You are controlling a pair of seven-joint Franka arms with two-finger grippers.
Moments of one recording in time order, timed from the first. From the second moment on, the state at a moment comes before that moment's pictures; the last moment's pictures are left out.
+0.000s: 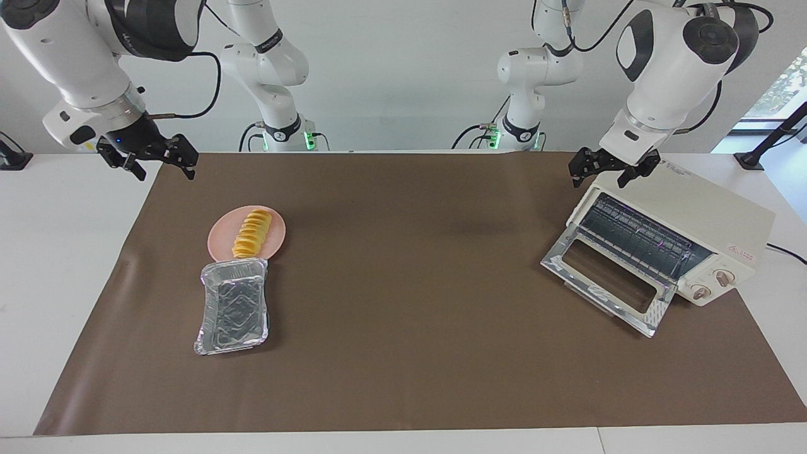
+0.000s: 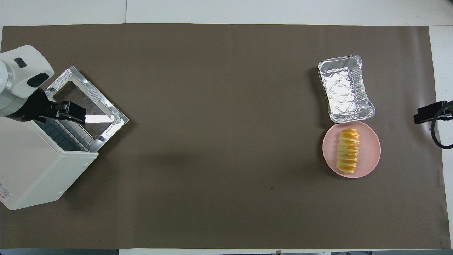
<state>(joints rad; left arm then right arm) -0.02 0.01 -0.13 -1.67 0.02 1.56 -0.03 -0.16 -0.03 0.03 -1.68 -0.03 1.57 -0.15</state>
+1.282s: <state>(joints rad) -0.02 0.01 -0.13 -1.67 0.02 1.56 -0.03 -0.05 -0.10 0.05 -2.22 -0.02 2.00 -0.11</state>
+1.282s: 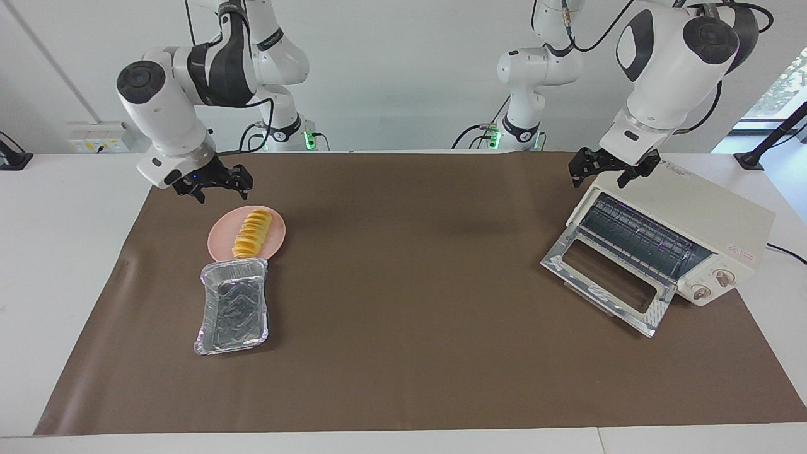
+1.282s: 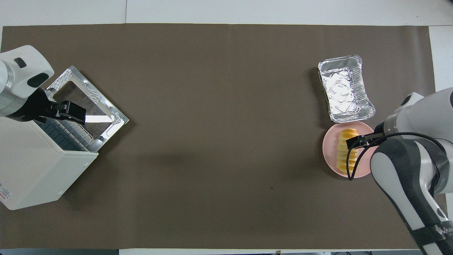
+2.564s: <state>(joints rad) -0.02 0.01 -0.13 -1.67 0.02 1.56 -0.03 -0.06 -0.02 0.05 -2.44 -0.02 2.33 0.30</state>
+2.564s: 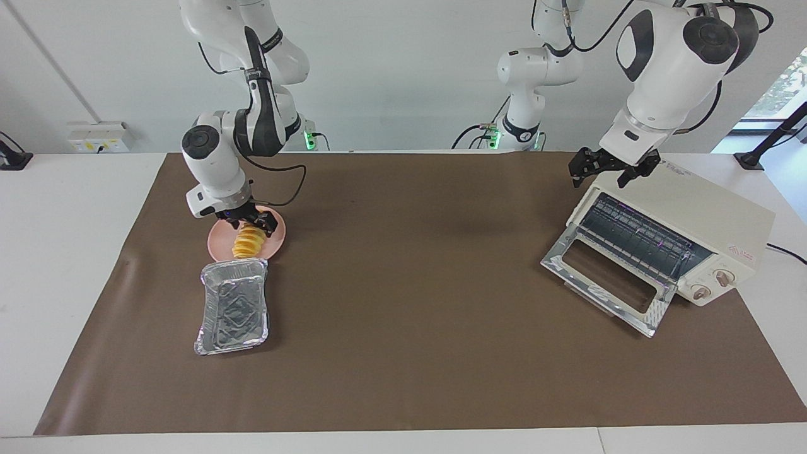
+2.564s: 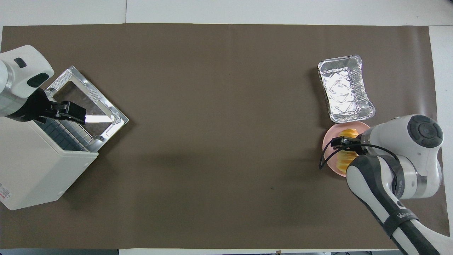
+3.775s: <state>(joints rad) -0.02 0.01 -0.13 -1.67 0.02 1.56 -0.03 -0.05 -0.10 0.05 -2.27 0.04 2.00 0.30</state>
